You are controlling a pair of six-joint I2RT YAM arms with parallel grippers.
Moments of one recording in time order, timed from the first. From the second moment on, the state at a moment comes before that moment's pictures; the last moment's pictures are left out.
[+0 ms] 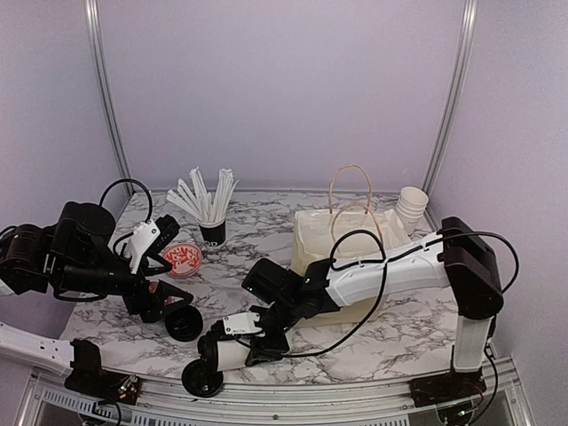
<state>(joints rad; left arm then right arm) -1.18 0.84 1.02 -0.86 -0.16 -0.21 1.21 1.97 1.33 -0.40 -0.37 -0.52</state>
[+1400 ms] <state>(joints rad) -1.18 1.00 1.15 -0.88 0.01 0.04 1.07 1.71 1.41 -0.45 -0.65 -0.53</state>
